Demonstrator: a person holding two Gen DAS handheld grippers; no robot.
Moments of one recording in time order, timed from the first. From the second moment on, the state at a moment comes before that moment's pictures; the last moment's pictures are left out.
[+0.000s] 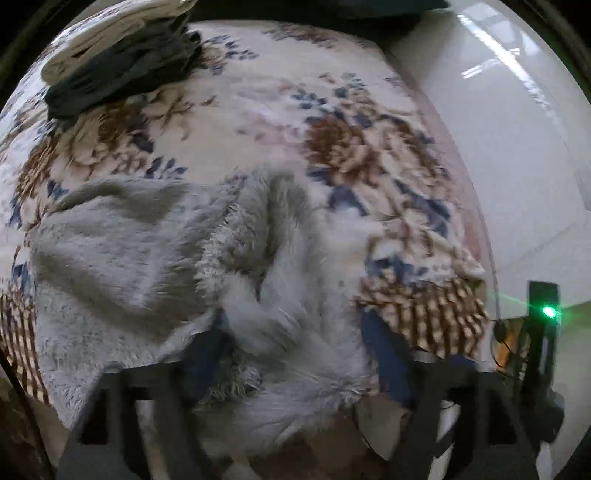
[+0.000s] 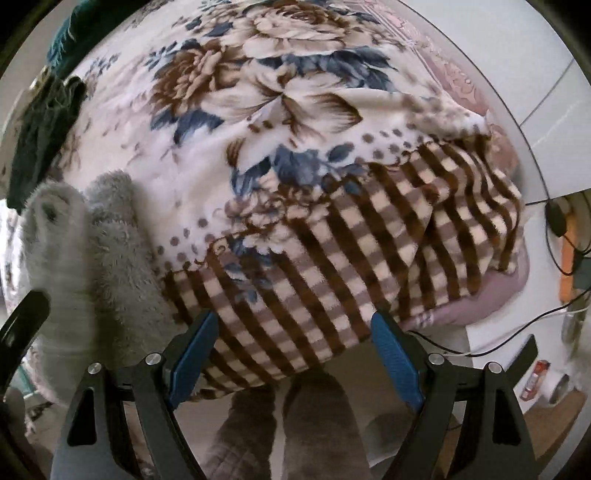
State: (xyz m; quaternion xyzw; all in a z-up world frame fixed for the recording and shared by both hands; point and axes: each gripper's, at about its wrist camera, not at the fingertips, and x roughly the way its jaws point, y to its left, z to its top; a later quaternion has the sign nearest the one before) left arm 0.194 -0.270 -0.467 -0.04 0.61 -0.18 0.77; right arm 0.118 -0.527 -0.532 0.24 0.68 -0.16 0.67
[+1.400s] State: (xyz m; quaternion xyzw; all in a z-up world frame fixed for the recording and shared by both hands) left arm 0.298 -0.197 -0.460 0.05 0.64 -0.15 0.75; right arm 0.140 -0.440 -0.587 0.54 0.64 -0.02 0.55
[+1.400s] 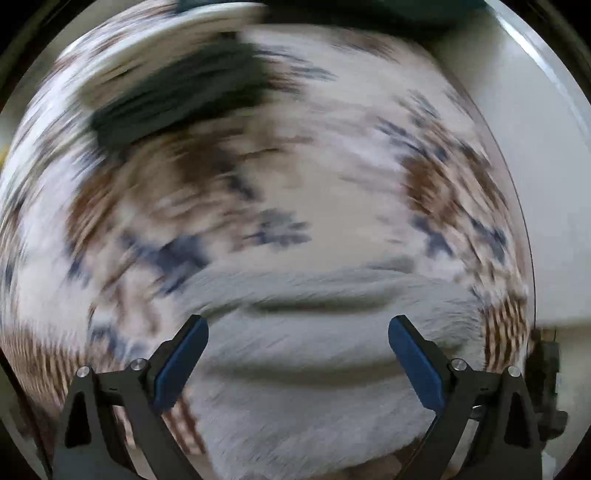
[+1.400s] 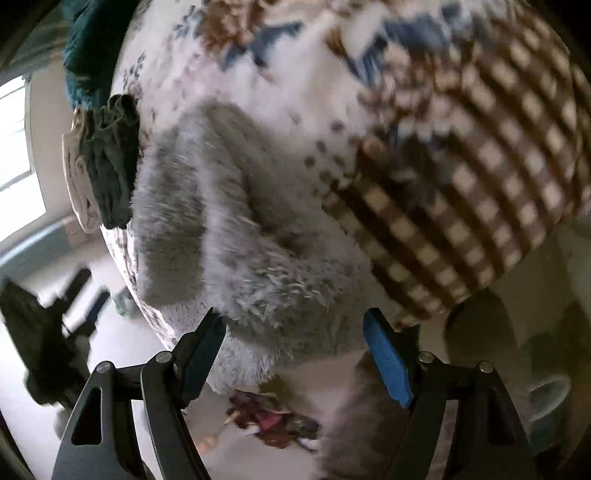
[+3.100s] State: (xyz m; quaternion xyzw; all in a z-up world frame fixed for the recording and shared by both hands) left arm 0.320 -0.372 -0.571 0.23 0.68 -0.43 0.54; right arm 0.135 -0.457 -0.579 0.59 0.56 -0.08 0.57
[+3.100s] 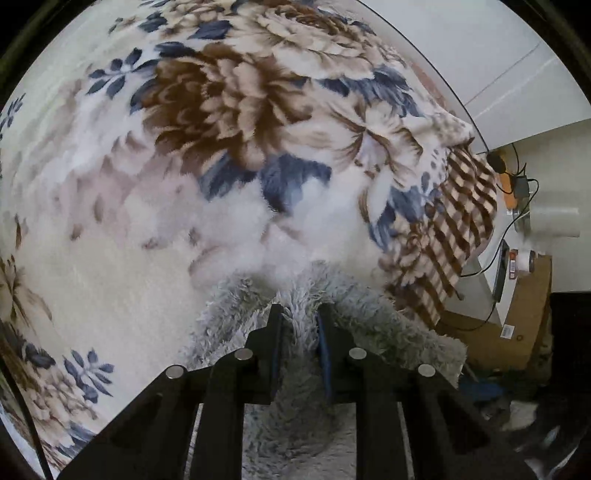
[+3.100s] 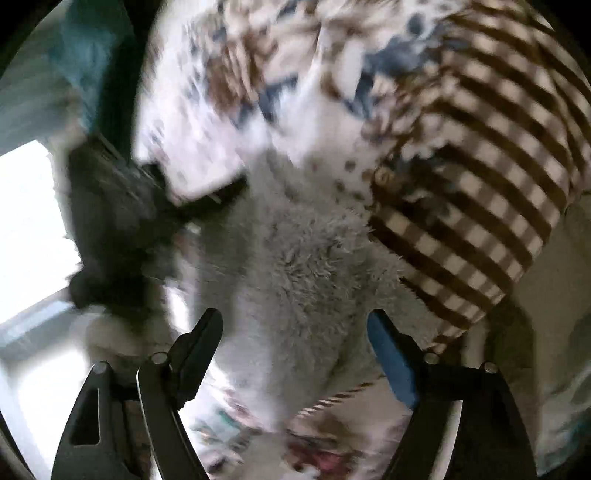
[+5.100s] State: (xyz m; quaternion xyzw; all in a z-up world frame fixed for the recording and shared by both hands) left arm 0.255 -0.036 -0.576 -0.28 0.66 -0.14 0.69; right arm 0.428 -0.120 -0.515 -0.13 0.75 0.25 0.59
